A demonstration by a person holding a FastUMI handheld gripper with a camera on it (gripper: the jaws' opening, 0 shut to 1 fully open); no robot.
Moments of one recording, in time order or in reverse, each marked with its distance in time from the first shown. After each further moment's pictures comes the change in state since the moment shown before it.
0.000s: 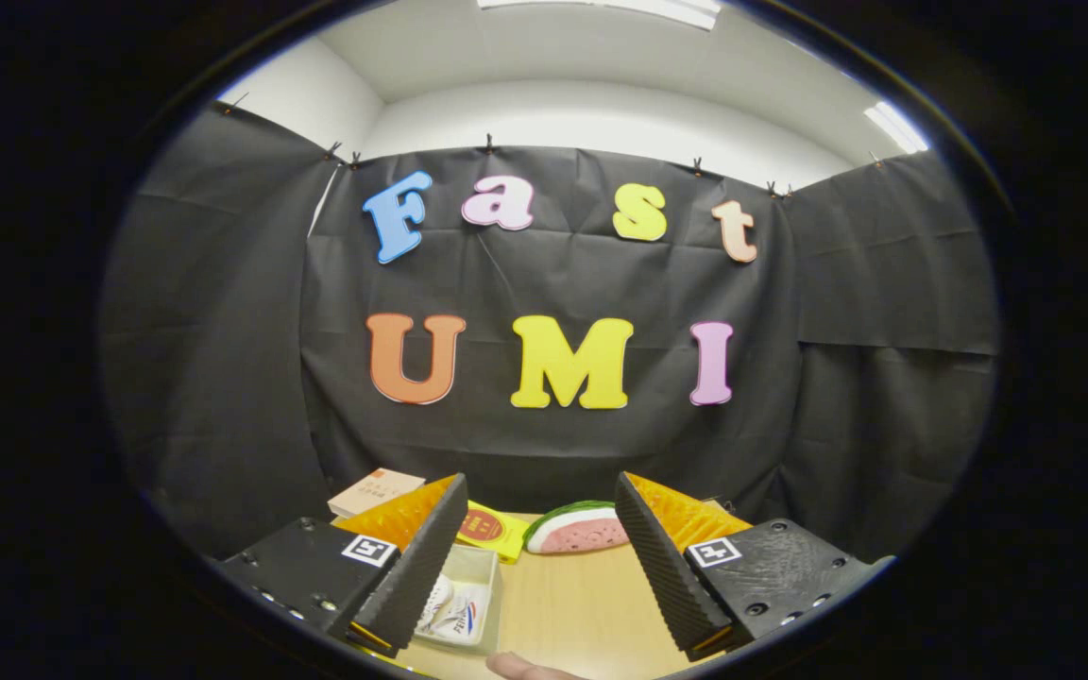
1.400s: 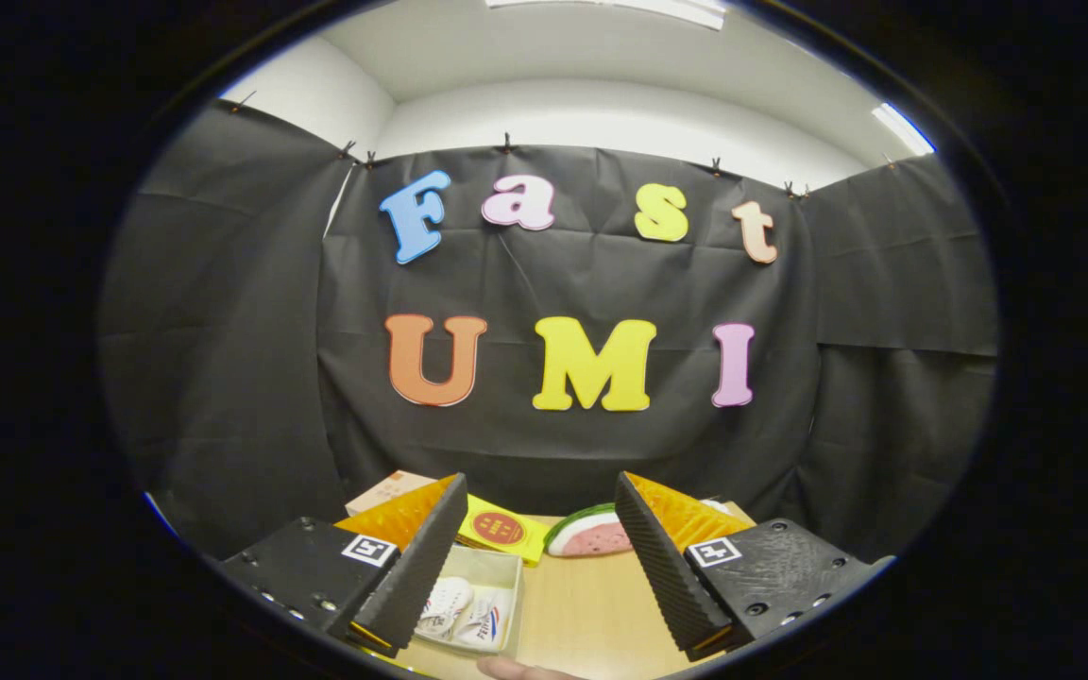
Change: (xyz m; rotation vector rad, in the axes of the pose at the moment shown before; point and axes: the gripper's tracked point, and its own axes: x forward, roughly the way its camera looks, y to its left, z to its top) arm 0.008 0.030 0.006 -0.011 -0.004 0.044
